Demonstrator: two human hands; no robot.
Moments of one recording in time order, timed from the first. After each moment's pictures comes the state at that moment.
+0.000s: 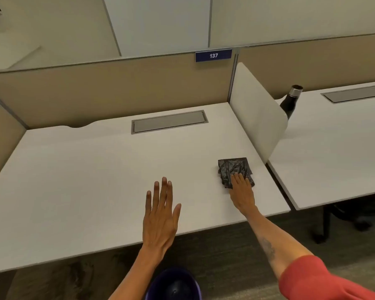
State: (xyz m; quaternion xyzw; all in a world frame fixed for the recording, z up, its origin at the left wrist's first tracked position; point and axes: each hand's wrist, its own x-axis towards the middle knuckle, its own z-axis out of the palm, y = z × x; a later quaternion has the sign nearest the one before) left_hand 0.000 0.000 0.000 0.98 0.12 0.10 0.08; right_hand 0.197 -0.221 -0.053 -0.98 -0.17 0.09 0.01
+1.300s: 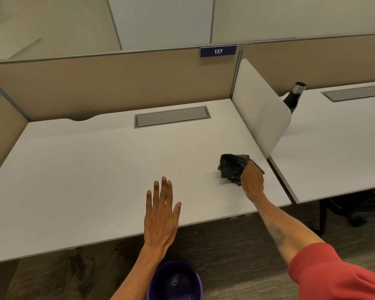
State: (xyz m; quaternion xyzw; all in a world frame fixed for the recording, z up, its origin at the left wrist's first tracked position) left_hand -0.030 0.011 -0.005 0.98 0.14 0.09 0.10; right_hand 0.199 -0.215 -0.019 -0.97 -0.01 -0.02 0.24
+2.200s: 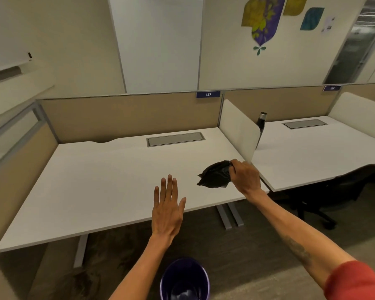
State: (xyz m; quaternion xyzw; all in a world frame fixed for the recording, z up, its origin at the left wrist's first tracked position) left_hand -0.237 0.028 0.083 0.97 0.08 0.18 0.13; right_hand -0.079 -0.203 0.148 -0.93 -0.21 -0.26 0.16
